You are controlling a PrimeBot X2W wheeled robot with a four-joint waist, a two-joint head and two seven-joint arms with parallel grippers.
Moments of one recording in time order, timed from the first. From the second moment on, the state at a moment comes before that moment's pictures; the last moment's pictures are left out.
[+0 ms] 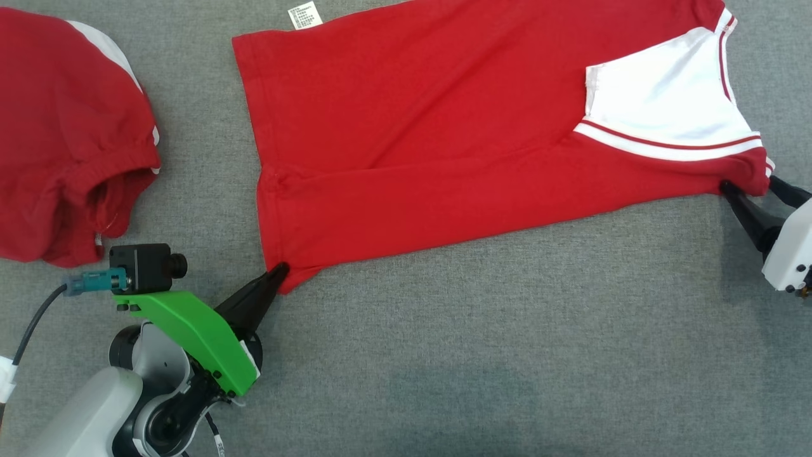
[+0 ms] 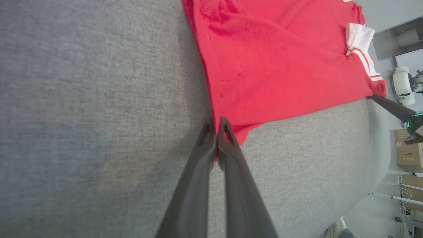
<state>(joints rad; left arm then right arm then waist) -0.32 0.58 -0.59 -0.08 -1.22 0.11 0.24 -0.34 -0.55 0.00 0.11 0.64 0.13 0.53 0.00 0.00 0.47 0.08</state>
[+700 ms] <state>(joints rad) -0.21 0.65 -0.58 -0.11 -1.27 0.09 0.26 -0.04 -0.55 -0.09 -0.09 0.89 0.13 0.61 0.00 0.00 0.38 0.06</state>
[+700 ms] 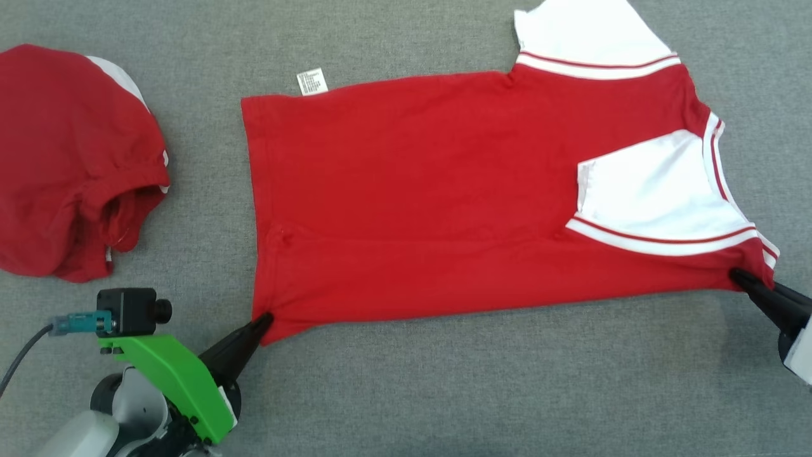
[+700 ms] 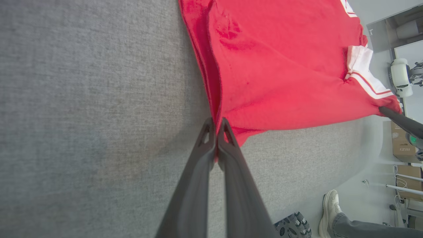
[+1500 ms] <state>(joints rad) -0.08 0.79 -0.55 -0.24 -1.23 0.19 0.25 -0.02 -0.54 -0.26 -0.30 0.81 0.13 0.75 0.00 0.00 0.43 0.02</state>
